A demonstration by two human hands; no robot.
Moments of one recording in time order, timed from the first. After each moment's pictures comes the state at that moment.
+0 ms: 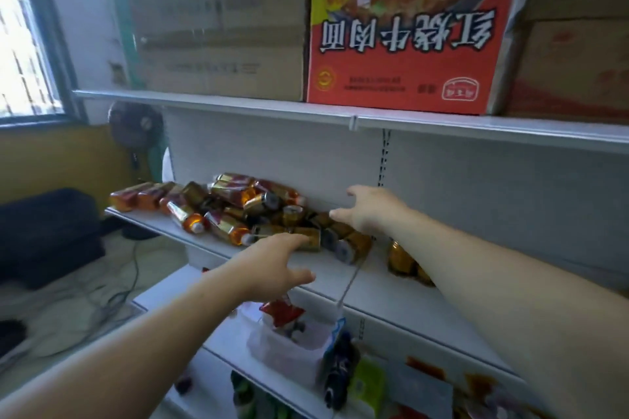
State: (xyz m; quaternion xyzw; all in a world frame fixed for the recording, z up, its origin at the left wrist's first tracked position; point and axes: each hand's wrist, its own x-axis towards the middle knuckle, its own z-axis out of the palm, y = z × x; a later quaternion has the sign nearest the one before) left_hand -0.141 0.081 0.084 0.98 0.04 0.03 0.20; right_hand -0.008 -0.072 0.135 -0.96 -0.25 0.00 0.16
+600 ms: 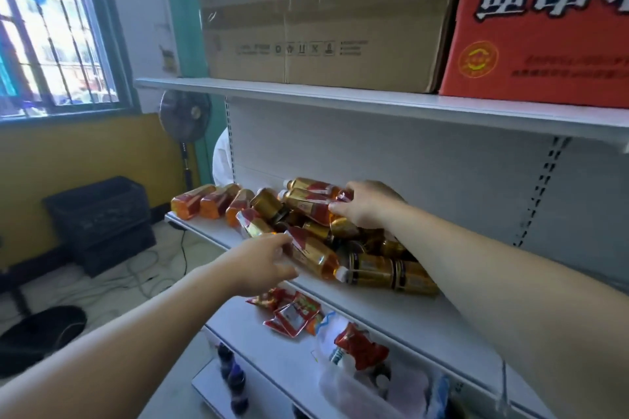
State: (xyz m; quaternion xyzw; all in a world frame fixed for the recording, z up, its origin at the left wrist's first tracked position) left_hand -0.080 0.362 0.060 0.97 0.15 0.01 0.18; right_hand 0.072 0.215 0.115 -0.94 -0.30 0.02 0.17
